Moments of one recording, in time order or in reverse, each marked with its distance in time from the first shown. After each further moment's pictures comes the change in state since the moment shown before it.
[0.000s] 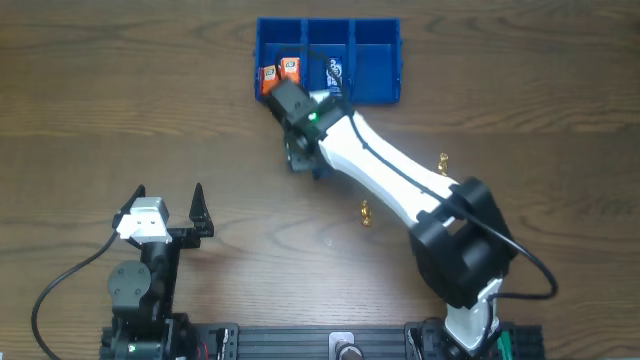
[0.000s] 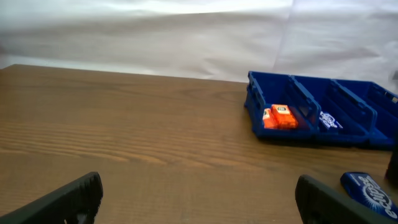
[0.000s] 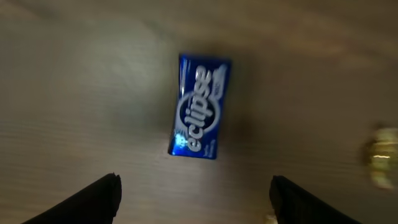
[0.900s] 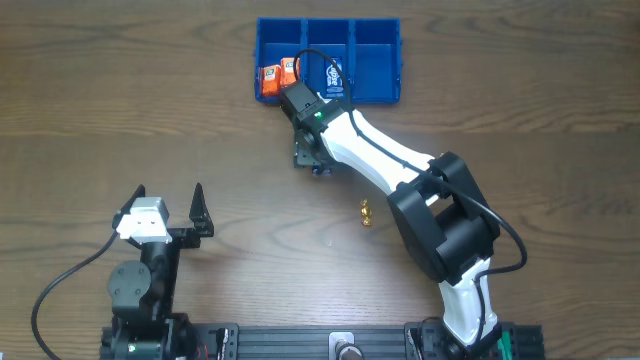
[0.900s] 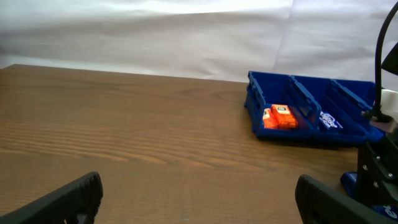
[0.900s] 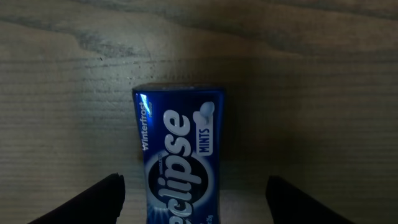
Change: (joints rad) left arm 0.000 0.000 0.000 0.000 0.000 0.000; right arm -0.066 0.119 -0.031 0.135 -0.044 0.084
